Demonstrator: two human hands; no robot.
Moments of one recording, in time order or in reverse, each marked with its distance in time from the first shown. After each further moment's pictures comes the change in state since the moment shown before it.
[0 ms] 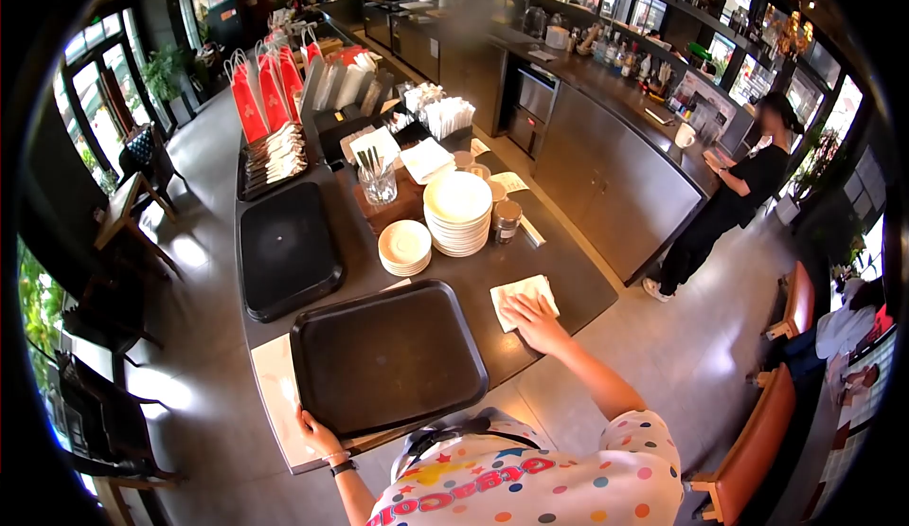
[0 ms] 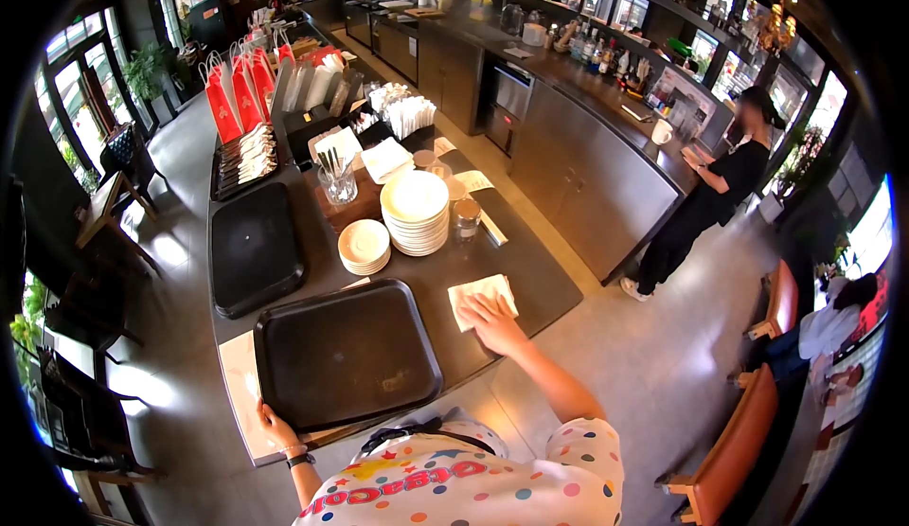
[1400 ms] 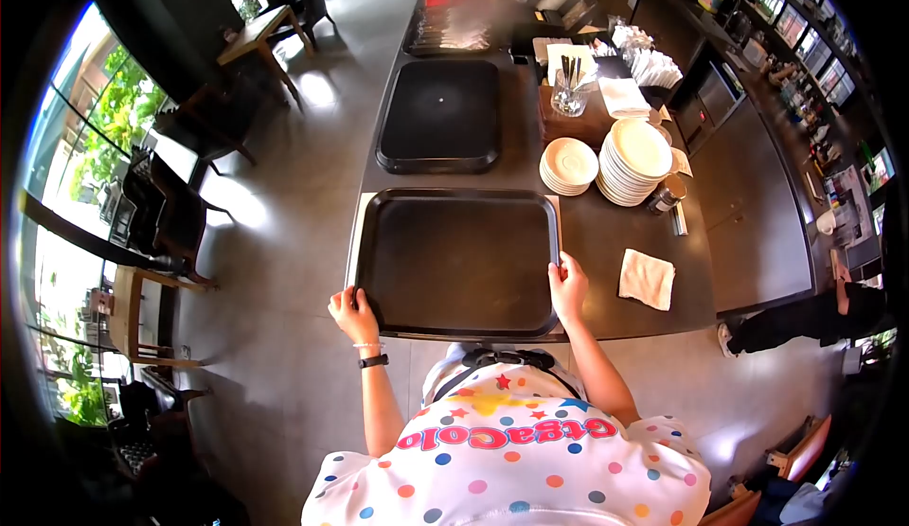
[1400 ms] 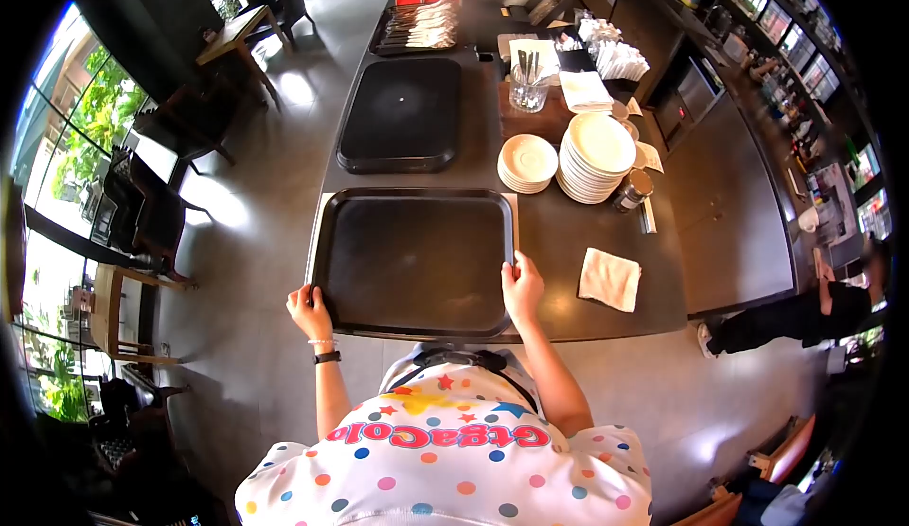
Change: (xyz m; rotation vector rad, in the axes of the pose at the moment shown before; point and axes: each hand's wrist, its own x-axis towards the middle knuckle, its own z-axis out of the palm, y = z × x) left_hand 0.015 0.005 -0.067 0.444 0.238 0.177; right_hand 0.088 -0.167 0.075 0.684 0.273 0.480
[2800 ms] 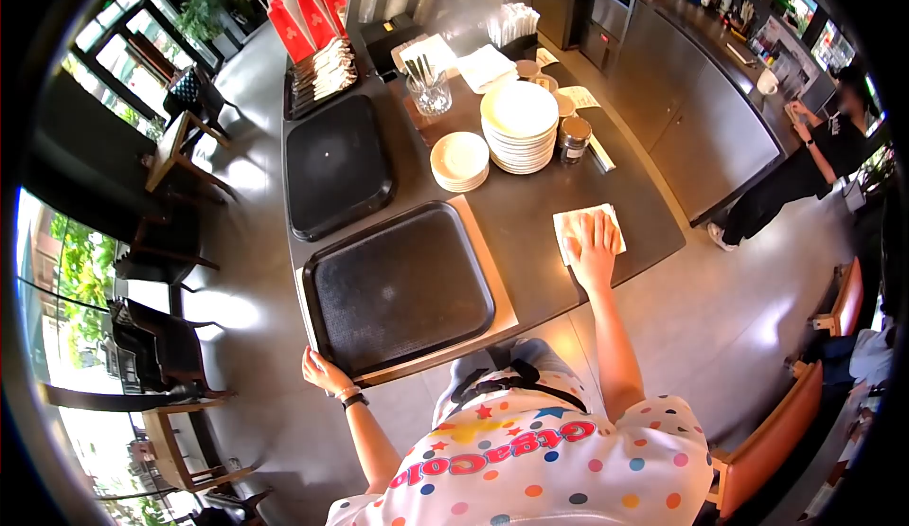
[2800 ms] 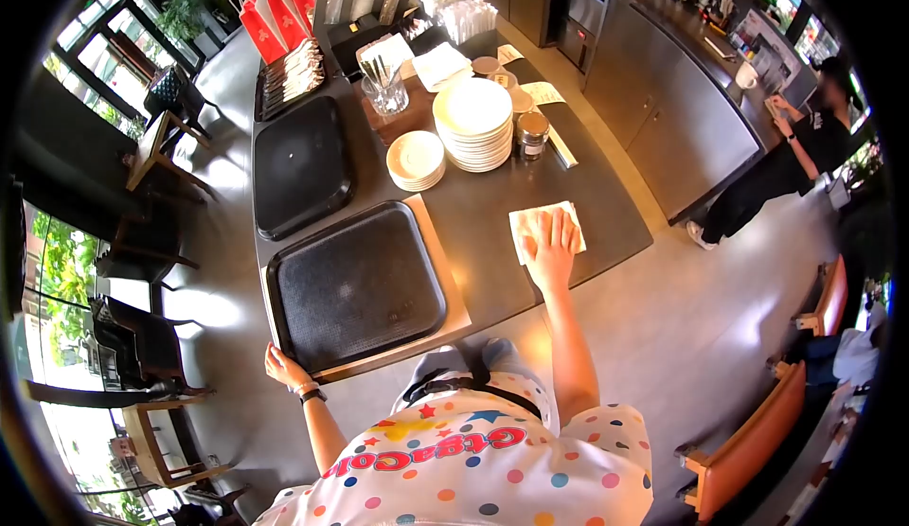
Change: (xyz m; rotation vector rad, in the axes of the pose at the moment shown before) left_hand 0.012 -0.025 0.025 0.042 -0.026 -0.013; right_hand 0.017 0.106 -0.135 -0.833 0.175 -0.080
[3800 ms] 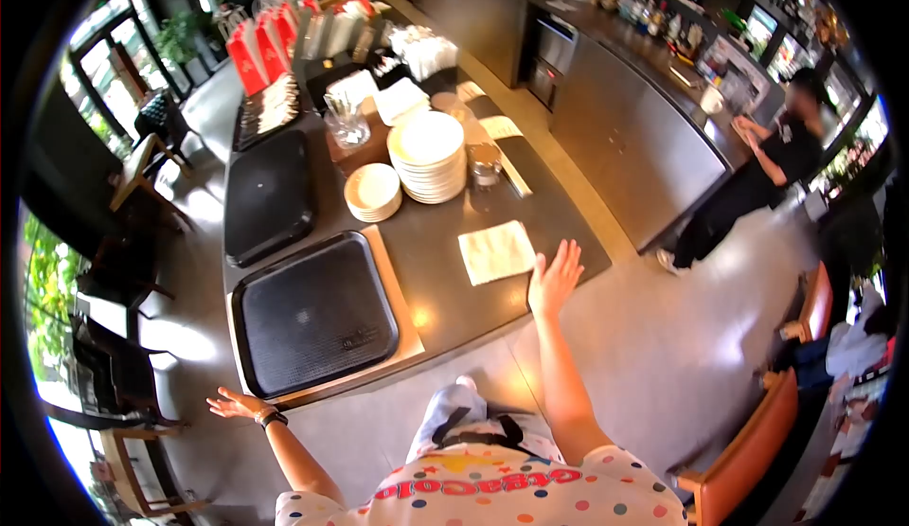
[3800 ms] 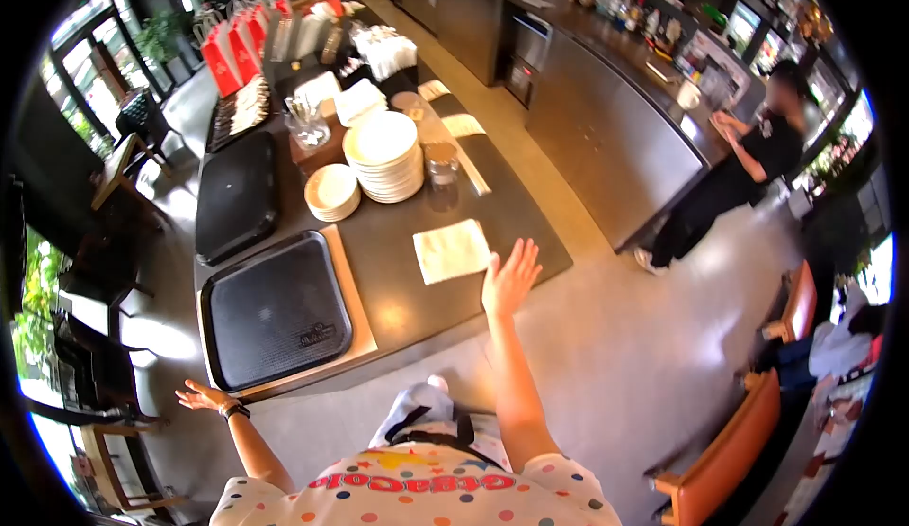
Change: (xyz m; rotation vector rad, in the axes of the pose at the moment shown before) left_hand 0.000 0.011 -0.002 -0.281 0.493 -0.181; right_hand -0.007 0.074 -0.017 0.103 0.174 0.446
